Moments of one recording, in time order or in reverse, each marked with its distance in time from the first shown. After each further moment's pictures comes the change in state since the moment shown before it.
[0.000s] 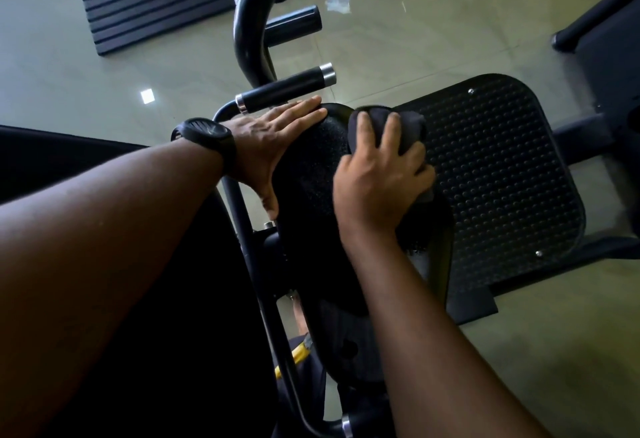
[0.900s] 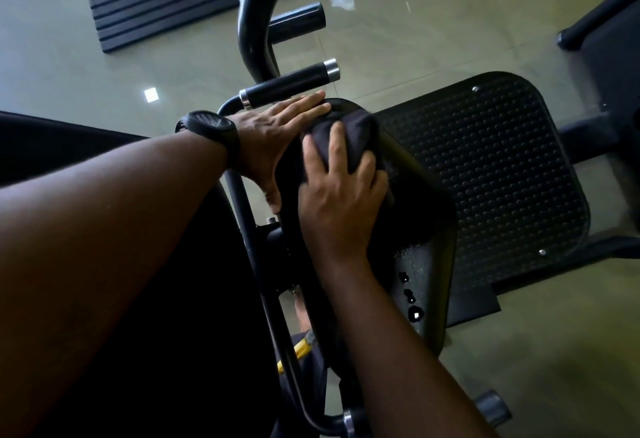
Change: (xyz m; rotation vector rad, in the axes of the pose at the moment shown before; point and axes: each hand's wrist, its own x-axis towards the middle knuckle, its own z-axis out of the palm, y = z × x) left_hand -0.002 0.002 0.001 0.003 0.003 -0.006; right_hand -0.048 -0.018 0.008 -0.019 -0.014 -0.296
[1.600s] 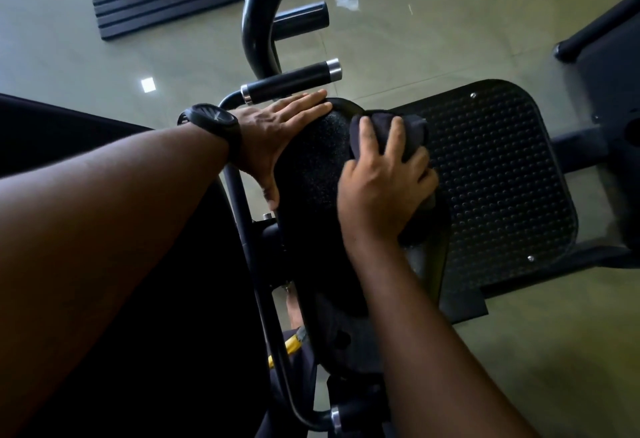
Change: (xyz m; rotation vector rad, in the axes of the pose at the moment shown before) left_hand 0.001 -0.003 0.002 0.003 -0.020 -0.019; right_hand 0.026 0.037 -0.013 0.022 0.022 0.253
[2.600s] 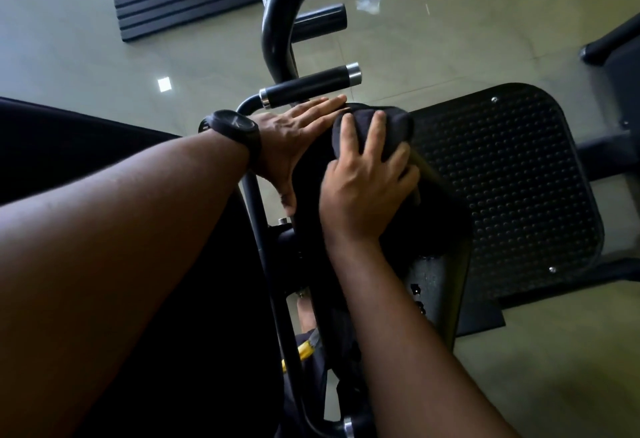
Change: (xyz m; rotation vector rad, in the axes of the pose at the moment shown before) left_hand -0.001 -0.001 0.000 -0.033 0.021 0.025; right_hand -0.005 -0.043 0.008 0.012 -0.028 -0.052
